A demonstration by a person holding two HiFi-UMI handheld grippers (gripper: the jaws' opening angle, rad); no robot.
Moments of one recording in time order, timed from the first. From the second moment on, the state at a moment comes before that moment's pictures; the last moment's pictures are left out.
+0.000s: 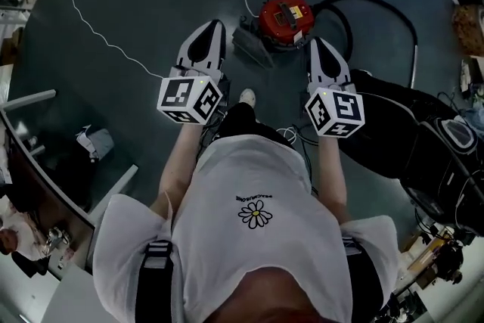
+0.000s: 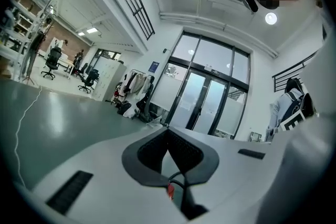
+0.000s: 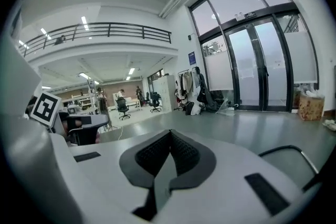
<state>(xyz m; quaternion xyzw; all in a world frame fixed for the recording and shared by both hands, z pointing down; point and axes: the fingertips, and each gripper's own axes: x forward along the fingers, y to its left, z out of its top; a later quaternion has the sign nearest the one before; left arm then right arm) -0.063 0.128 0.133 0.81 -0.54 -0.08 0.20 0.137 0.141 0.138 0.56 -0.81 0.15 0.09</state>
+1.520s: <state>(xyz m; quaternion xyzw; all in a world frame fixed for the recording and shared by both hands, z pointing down) -0.070 0.033 0.217 0.80 -0.52 0.00 0.30 0.071 0.034 0.182 0.48 -0.85 0.18 0.05</state>
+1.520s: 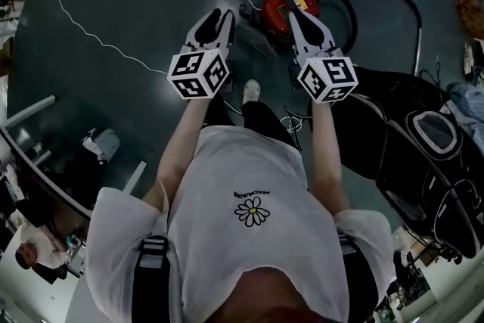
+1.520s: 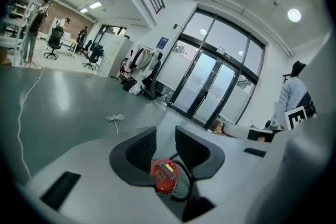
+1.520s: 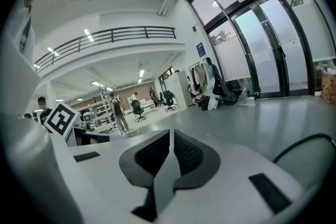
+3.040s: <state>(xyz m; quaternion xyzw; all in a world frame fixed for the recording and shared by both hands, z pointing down) 0.028 -0.009 0.705 0.43 -0.54 0.15 0.71 0.123 -0.080 0.648 0.28 -0.68 0.34 0.59</state>
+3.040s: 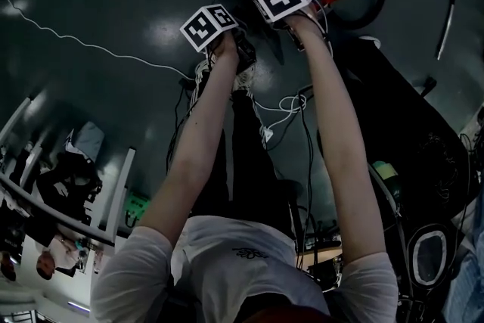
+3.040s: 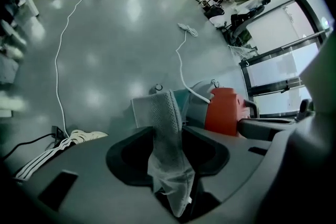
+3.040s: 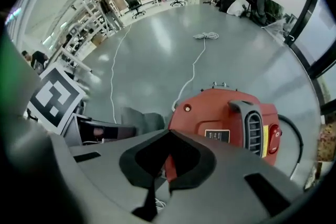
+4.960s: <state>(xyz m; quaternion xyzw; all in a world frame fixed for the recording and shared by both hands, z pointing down) 0.005 0.064 0.705 0.59 -0.51 0.11 0.61 0.106 -0.079 0.663 0.28 -0.66 0.25 0.66</state>
